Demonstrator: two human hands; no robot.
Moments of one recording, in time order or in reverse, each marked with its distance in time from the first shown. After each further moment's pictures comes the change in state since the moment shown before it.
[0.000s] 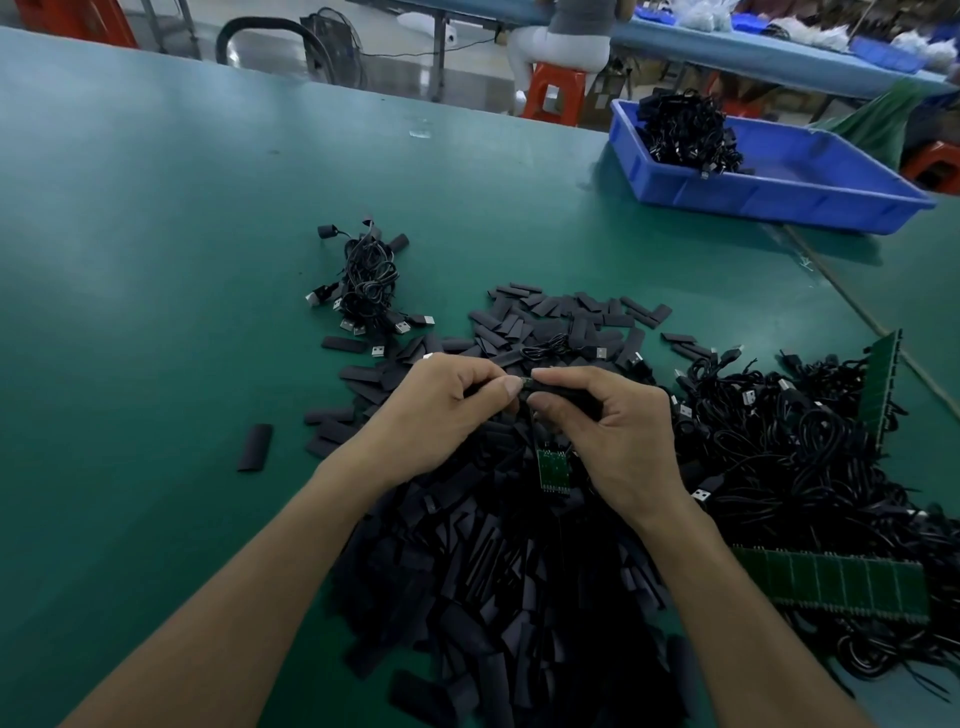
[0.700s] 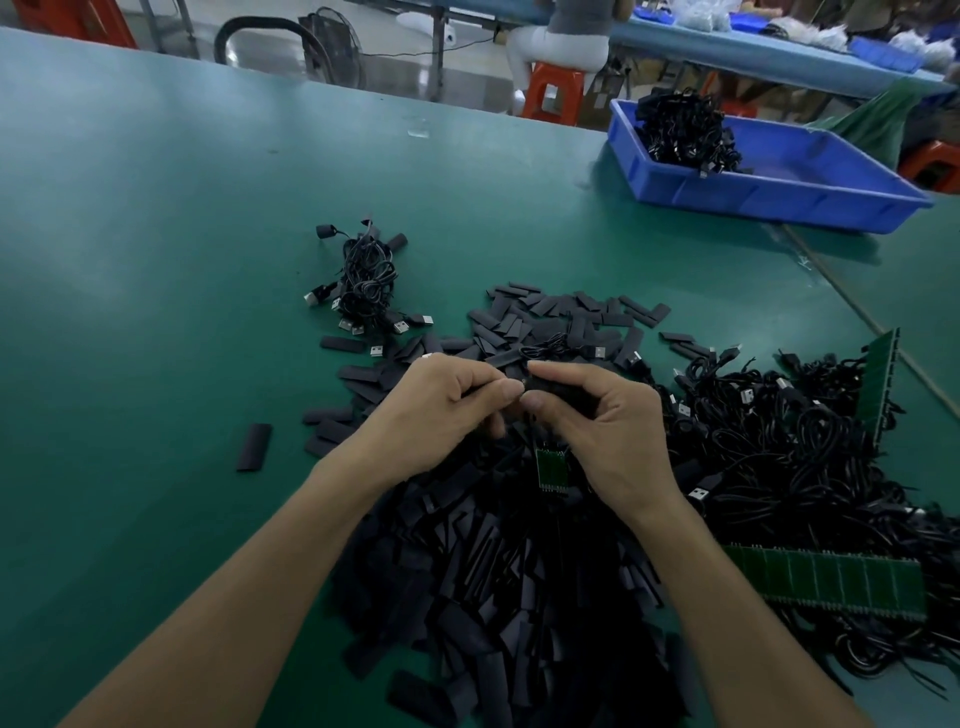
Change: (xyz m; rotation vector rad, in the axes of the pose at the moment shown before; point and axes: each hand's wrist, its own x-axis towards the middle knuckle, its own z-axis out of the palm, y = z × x) left_hand 0.002 -0.003 0.001 -0.004 -0.013 0.031; right_hand 0.000 -0.006 0.003 0.170 0.001 0.187
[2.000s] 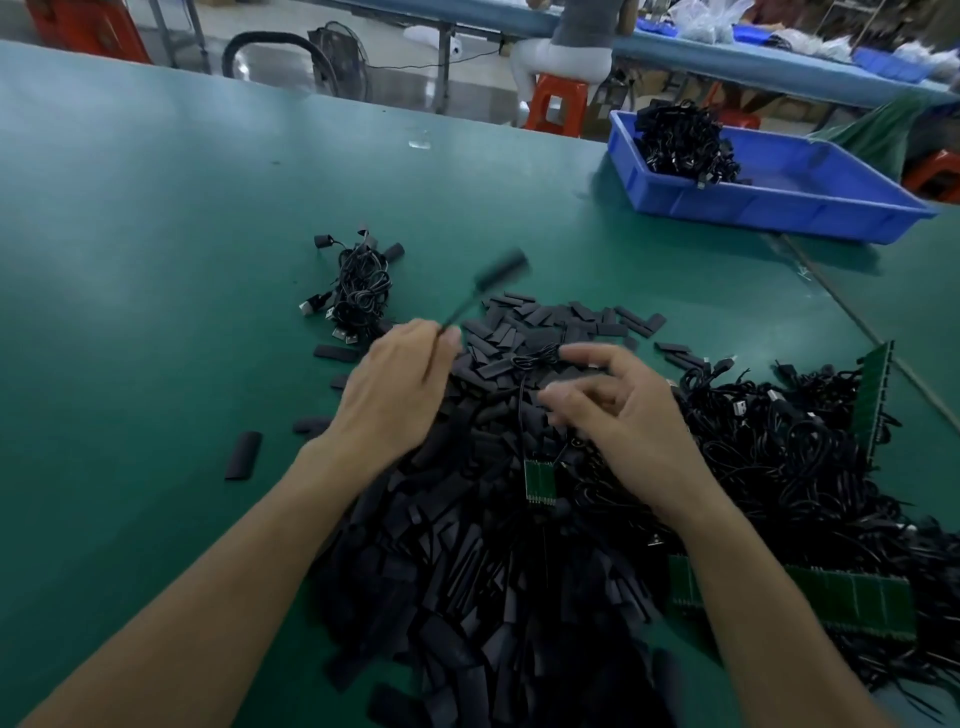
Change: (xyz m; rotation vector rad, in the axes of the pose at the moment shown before) left_hand 0.015 -0.006 -0.008 0.408 0.327 -0.056; right_hand 0.011 -0.012 -0.032 -0.064 -0.171 0.210
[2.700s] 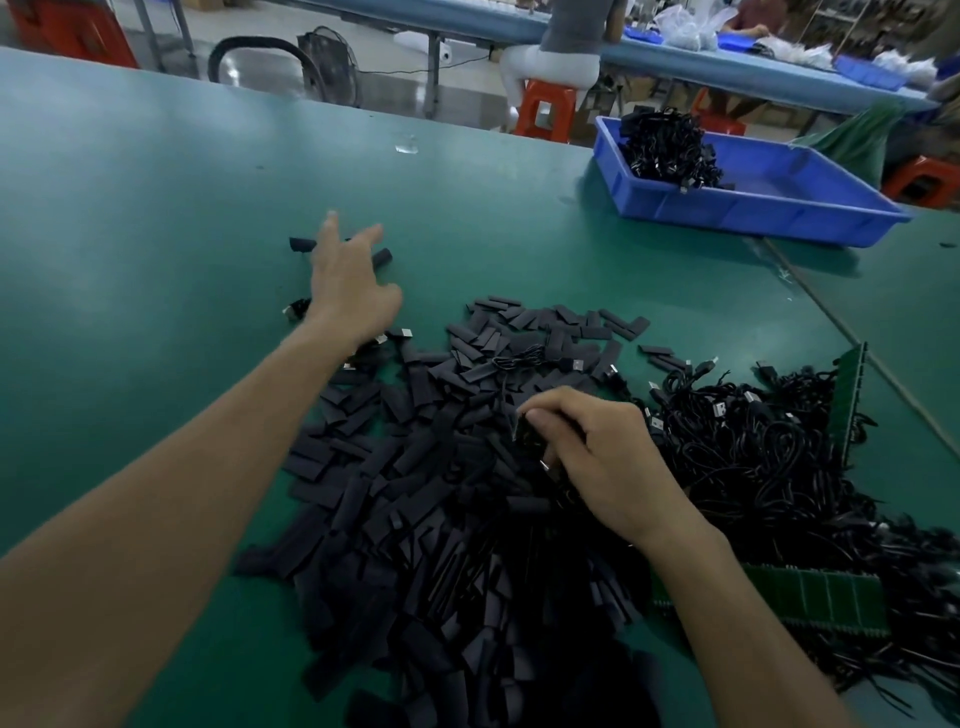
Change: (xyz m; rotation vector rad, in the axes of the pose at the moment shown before) left_hand 0.091 -0.028 -0.022 0.080 0.065 -0.297; right_hand -0.010 0.015 0.003 -0.361 -0.007 -0.229
